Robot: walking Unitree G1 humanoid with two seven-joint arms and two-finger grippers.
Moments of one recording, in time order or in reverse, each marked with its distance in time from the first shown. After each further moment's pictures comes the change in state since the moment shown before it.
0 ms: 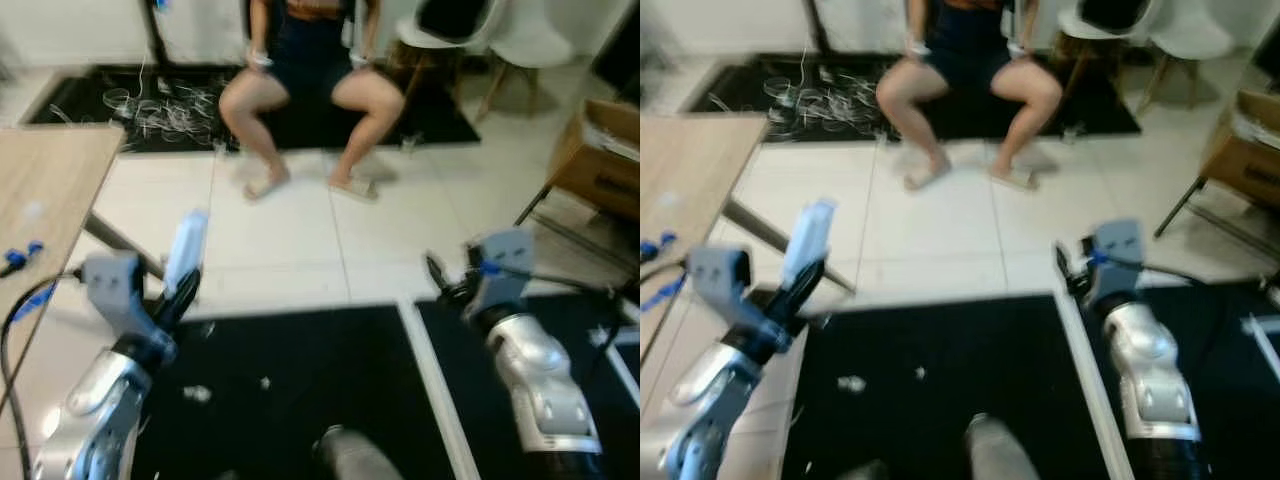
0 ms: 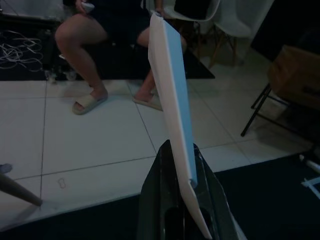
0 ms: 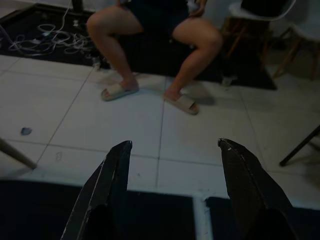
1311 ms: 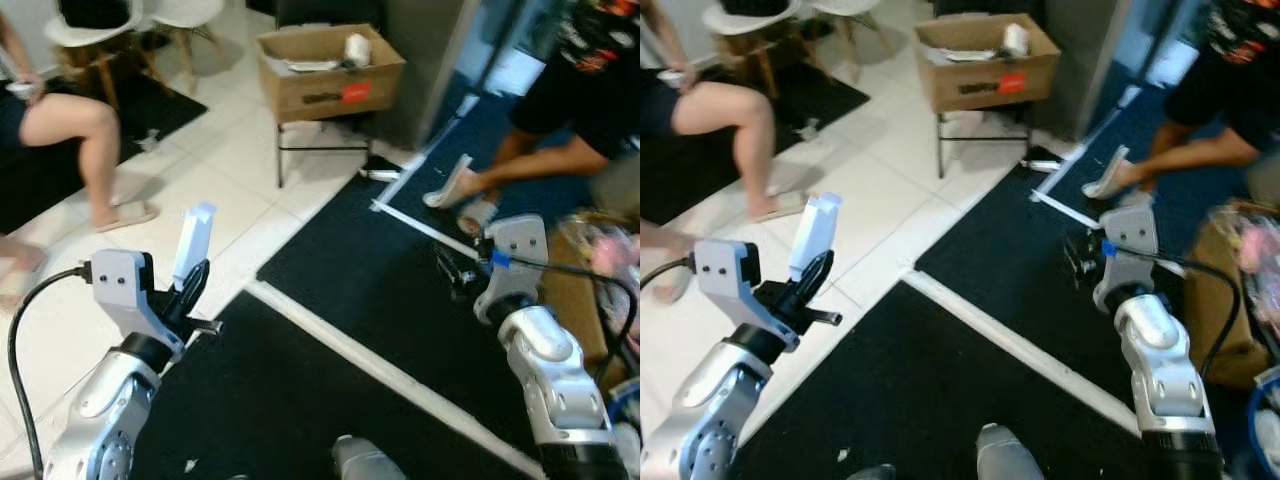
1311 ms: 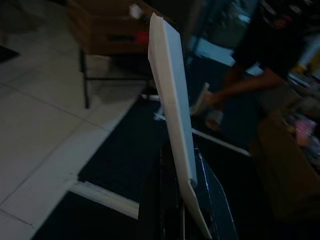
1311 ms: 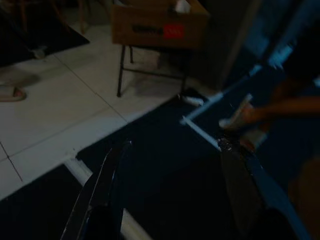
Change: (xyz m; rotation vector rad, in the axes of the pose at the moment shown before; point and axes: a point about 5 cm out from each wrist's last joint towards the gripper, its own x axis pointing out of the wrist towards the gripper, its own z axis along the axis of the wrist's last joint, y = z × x) left arm 0.000 -0.004 0.000 0.010 -0.006 -0.005; right arm -0.002 -0.002 0.000 0.004 0.008 0.008
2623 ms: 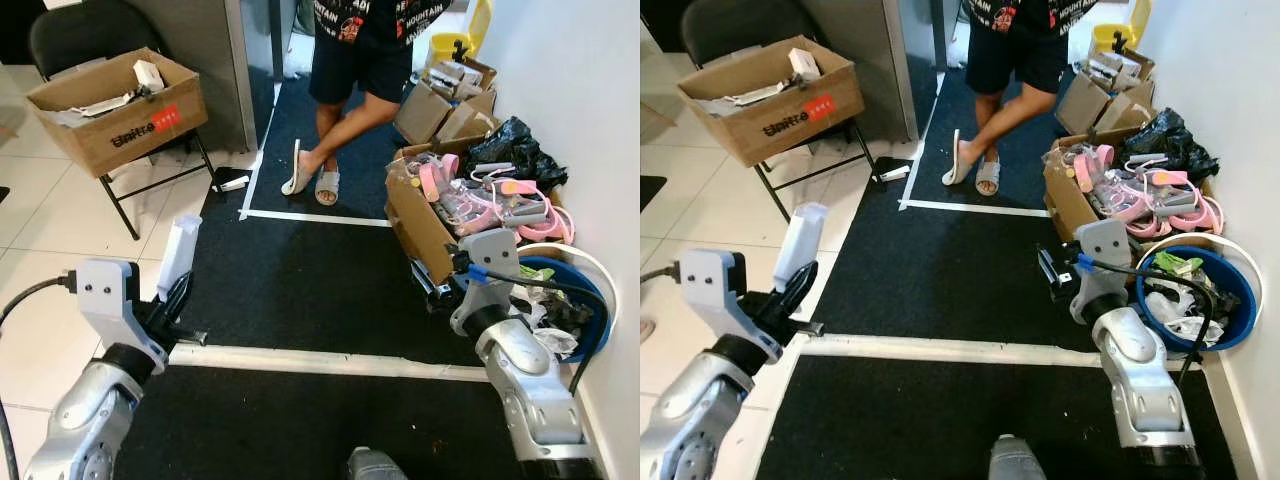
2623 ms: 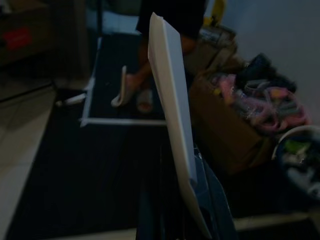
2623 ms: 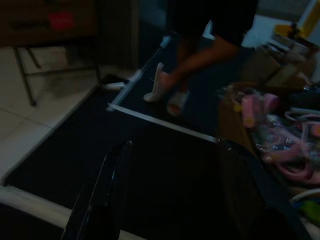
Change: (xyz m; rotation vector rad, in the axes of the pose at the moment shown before) left arm 0.003 0.003 0.004 0.034 0.001 -0.011; right arm -0.002 0.009 0.002 -0.006 -0.019 0.046
